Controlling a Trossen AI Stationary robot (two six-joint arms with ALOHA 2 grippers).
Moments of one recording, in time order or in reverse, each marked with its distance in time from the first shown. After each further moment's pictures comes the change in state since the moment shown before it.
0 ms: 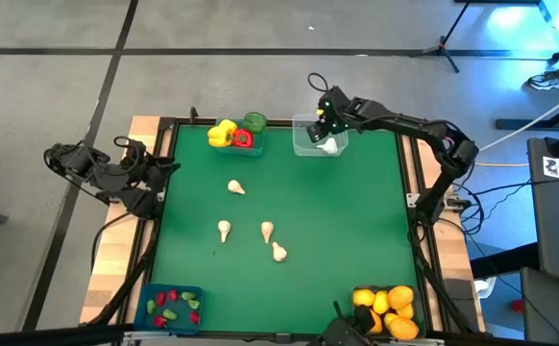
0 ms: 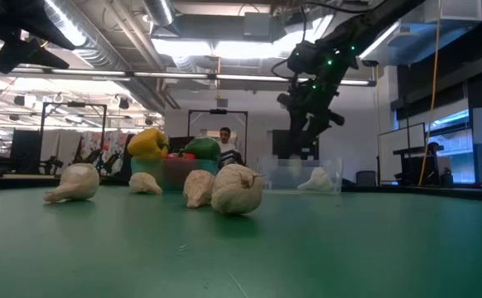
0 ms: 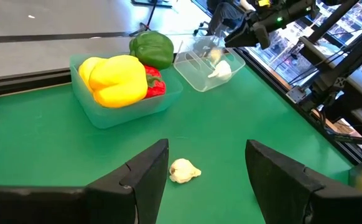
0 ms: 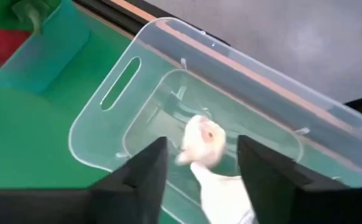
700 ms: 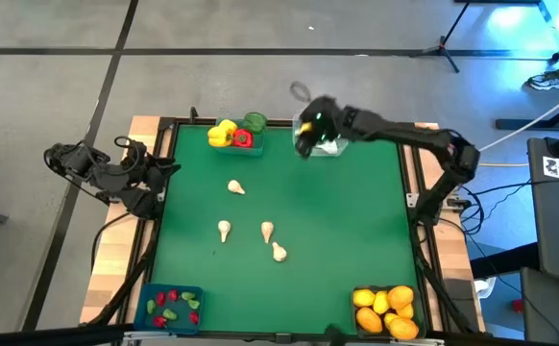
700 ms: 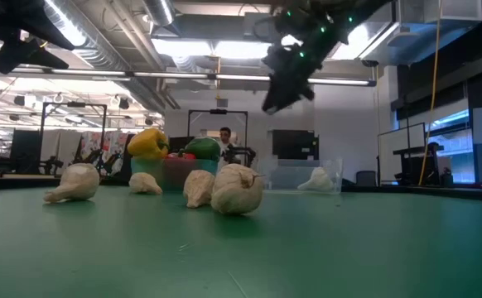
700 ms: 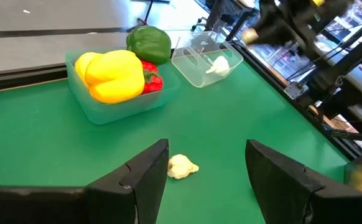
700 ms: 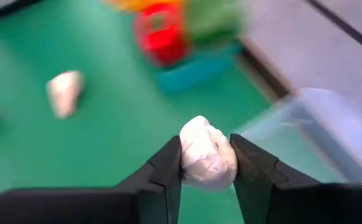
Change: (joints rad) left arm 0.000 0.000 0.000 0.000 0.020 -0.003; right arm 0.235 -0.037 0.072 0.067 -0.059 -0.209
